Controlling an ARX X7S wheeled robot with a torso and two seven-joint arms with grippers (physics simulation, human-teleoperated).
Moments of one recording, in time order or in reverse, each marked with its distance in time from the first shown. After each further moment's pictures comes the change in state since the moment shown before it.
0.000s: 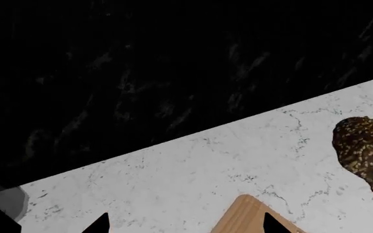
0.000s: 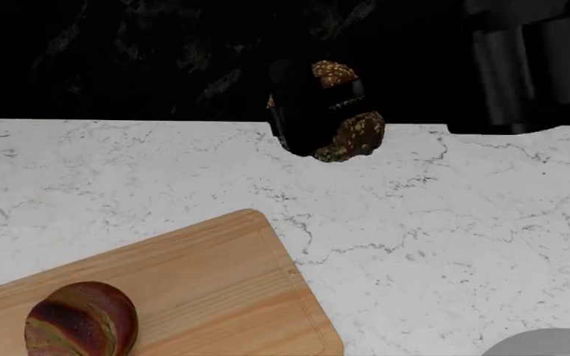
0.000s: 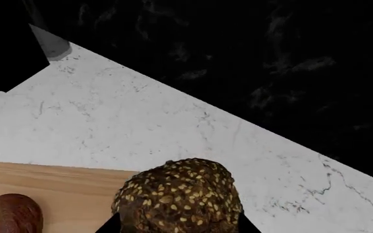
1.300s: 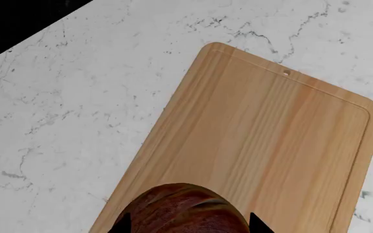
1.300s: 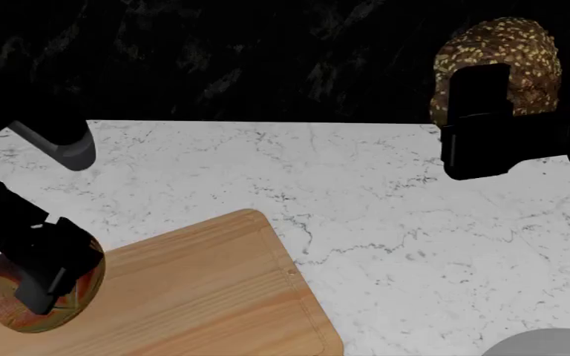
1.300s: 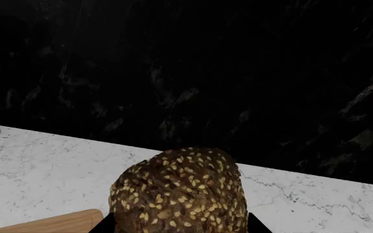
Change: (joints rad) left arm 0.167 0.079 0.150 0.090 -0.059 -0.209 -0.021; right arm -0.144 0.584 0.177 -0.600 0.160 -0.281 0.362
